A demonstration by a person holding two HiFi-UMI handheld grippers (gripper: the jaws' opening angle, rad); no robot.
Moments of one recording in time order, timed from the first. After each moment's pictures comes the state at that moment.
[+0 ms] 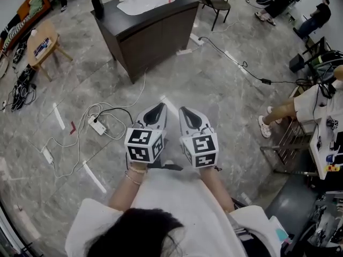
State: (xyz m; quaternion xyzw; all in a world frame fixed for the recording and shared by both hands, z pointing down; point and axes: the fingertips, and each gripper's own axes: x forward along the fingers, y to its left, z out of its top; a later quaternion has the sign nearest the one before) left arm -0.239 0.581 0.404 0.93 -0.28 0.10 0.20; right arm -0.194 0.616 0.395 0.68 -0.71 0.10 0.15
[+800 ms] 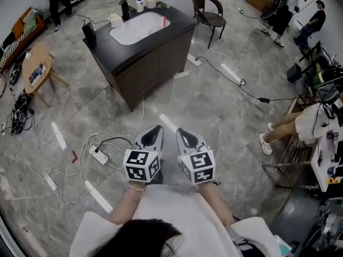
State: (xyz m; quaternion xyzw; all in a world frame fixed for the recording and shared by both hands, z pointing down) left arm -0.199 0.461 0.410 0.94 -0.26 0.12 0.21; right arm -0.150 0.497 0.404 0.67 -0.71 0.15 0.14
